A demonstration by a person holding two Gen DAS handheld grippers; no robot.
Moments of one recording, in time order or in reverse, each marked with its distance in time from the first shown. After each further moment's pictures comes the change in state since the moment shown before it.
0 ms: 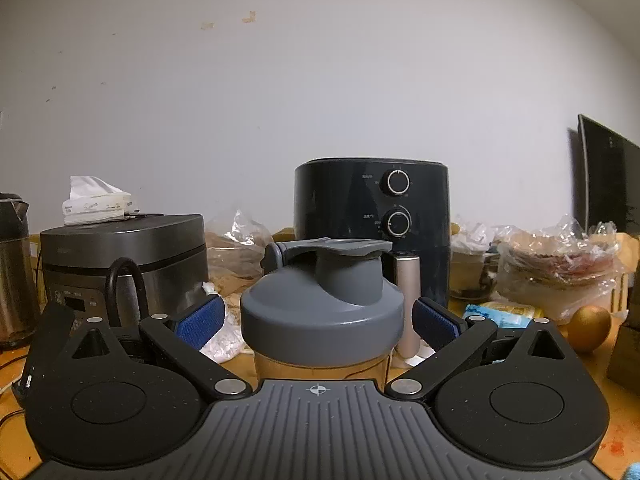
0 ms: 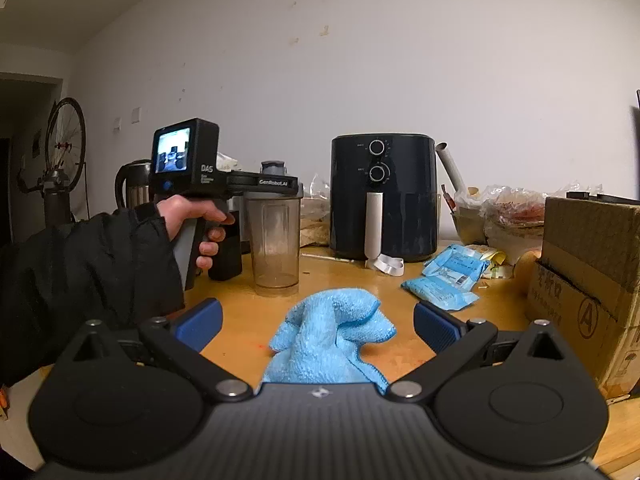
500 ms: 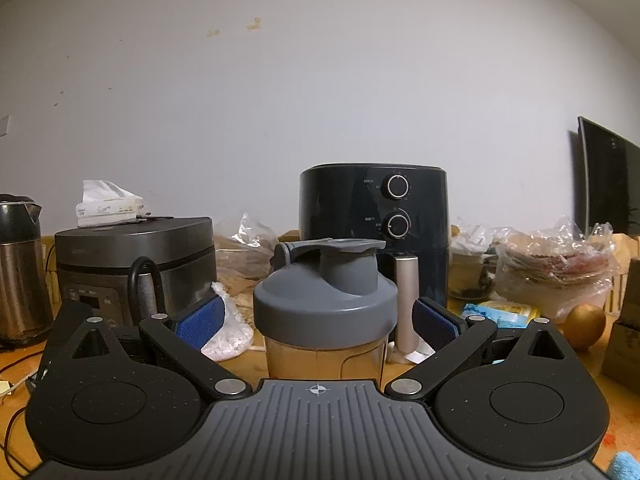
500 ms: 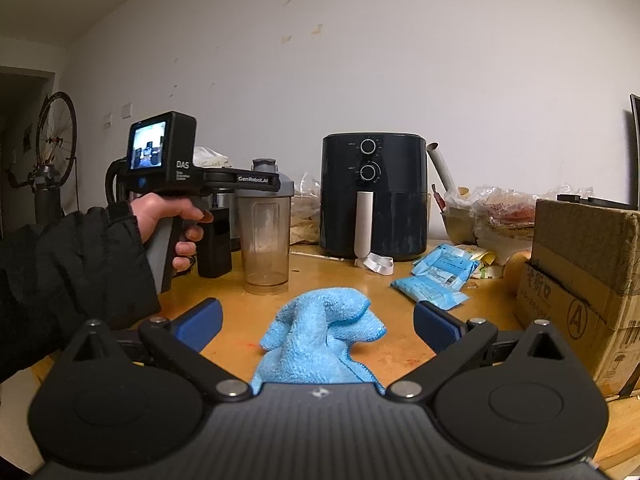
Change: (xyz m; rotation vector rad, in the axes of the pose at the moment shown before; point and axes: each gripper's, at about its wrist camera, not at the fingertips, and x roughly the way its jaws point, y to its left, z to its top) left arm -0.022 -0.001 0.000 -0.001 -0.015 0.011; right arm 0.004 -0.003 0.002 -0.009 0.004 -0.036
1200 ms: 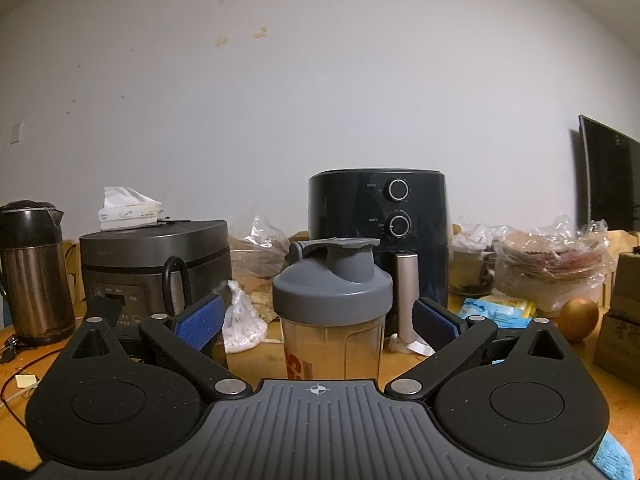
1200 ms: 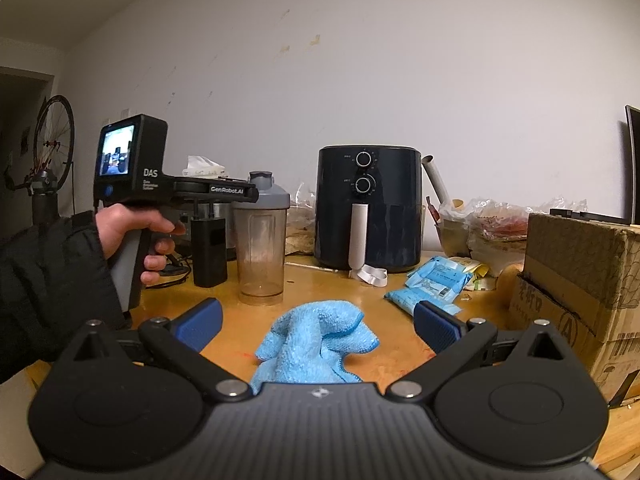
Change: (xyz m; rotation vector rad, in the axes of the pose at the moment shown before) left arm -0.037 -0.001 0.002 0.011 0.000 0.028; right arm -0.004 -0.002 0.004 -0.012 -0.029 -0.017
